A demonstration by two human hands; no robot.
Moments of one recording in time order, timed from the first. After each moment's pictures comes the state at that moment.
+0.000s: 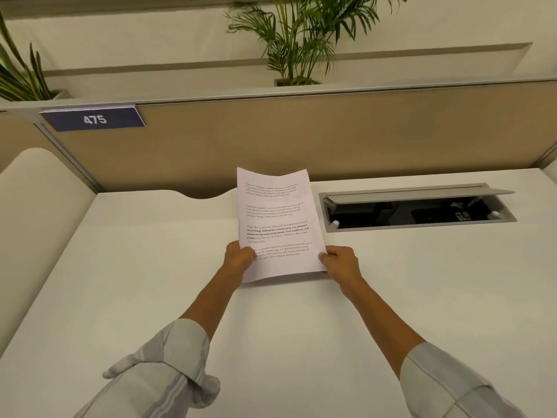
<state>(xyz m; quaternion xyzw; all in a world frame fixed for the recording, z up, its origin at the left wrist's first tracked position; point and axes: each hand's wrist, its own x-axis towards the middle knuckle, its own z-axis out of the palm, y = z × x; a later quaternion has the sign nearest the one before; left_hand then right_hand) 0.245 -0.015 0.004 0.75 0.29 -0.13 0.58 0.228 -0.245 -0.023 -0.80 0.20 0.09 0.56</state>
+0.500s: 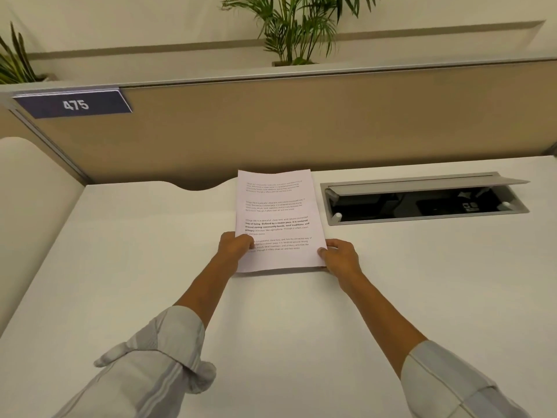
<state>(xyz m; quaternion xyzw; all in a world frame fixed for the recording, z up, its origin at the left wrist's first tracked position) 0.270 -0.006 -0.007 0.74 0.32 -0.15 0.57 0.239 -0.237 -0.034 -0.77 0.27 0.10 0.57</state>
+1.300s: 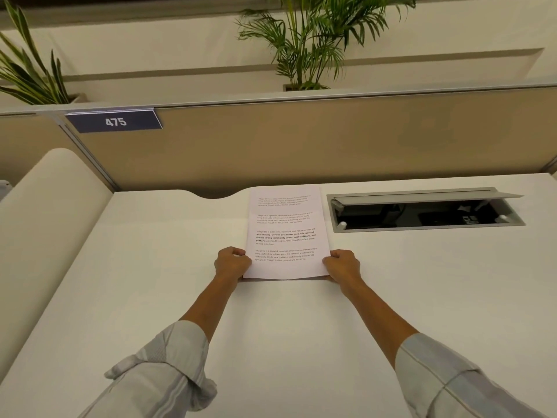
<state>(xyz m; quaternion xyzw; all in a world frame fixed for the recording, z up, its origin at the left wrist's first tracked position) 0.226 0.016 -0.002 0.76 0.36 -0.09 0.53 0.226 -0.228 -0.021 -0.80 0.26 0.11 0.53</state>
